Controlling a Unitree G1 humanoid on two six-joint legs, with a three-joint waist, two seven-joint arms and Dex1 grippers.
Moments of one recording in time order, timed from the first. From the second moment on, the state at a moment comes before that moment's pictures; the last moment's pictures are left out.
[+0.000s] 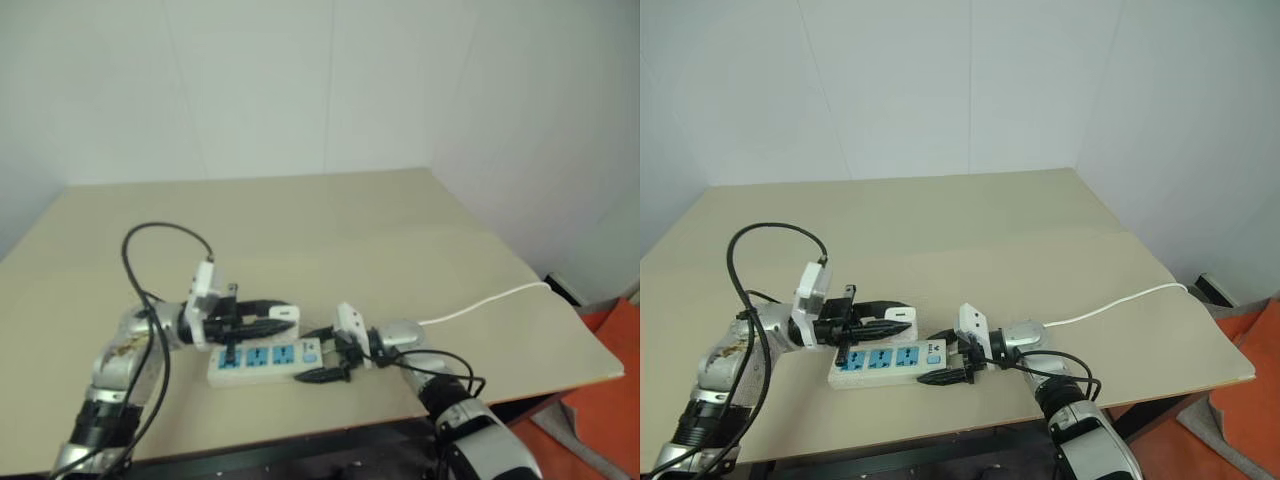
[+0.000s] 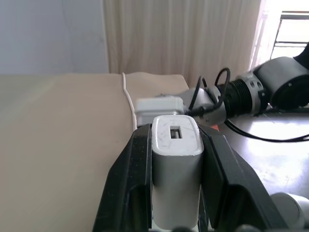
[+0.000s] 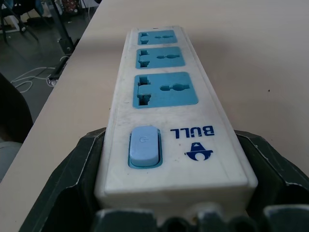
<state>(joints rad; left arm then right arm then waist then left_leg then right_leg) -0.38 0.58 0.05 0.00 -0.56 0.26 -1.39 -0.67 -0.16 0.25 0.73 0.12 -0.17 1.36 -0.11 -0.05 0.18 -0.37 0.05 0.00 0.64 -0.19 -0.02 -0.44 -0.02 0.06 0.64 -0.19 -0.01</state>
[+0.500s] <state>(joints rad) -0.35 0.56 0.02 0.08 -0.52 0.13 -1.43 -0.66 -0.16 0.25 0.71 0.12 -0.17 1.36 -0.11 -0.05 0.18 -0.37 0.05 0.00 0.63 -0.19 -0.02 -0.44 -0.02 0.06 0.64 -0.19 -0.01</state>
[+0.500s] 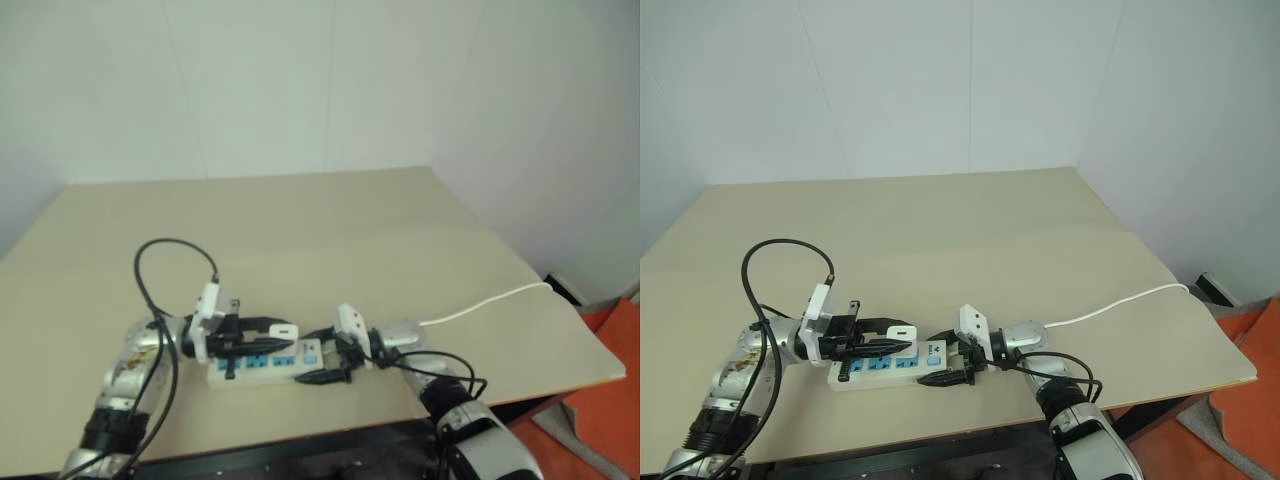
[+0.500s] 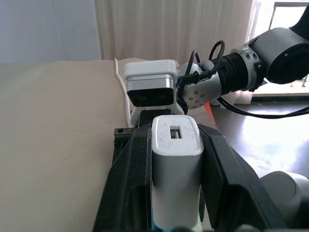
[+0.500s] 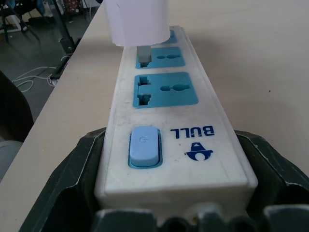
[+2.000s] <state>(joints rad) -0.28 0.53 -0.01 0.16 -0.49 0.03 -1.43 -0.65 -0.17 0.26 0.69 0.12 -0.17 1.37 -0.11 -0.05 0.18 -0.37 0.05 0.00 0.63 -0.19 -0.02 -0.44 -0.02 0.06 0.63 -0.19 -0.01</state>
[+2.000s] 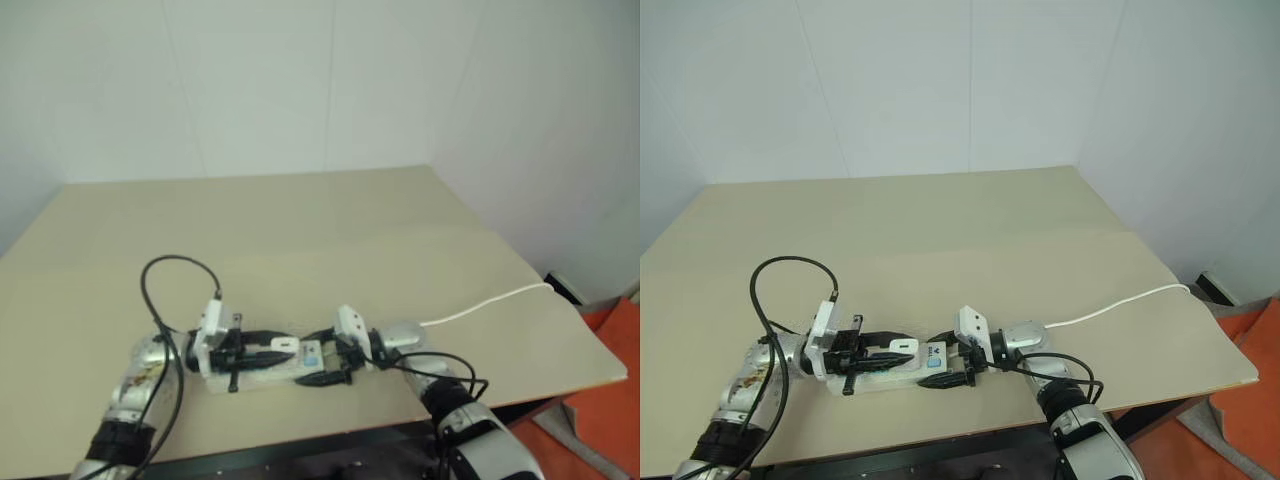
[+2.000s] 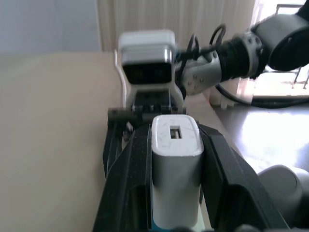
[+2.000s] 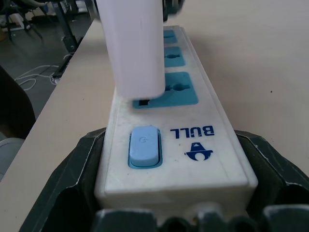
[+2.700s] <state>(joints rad) -0.26 0.53 -0.02 0.22 -0.49 -0.09 -1.45 -0.65 -0.16 0.27 0.68 0.12 -0.16 1.36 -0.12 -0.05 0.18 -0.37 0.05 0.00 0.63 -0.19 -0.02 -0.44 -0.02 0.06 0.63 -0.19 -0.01</state>
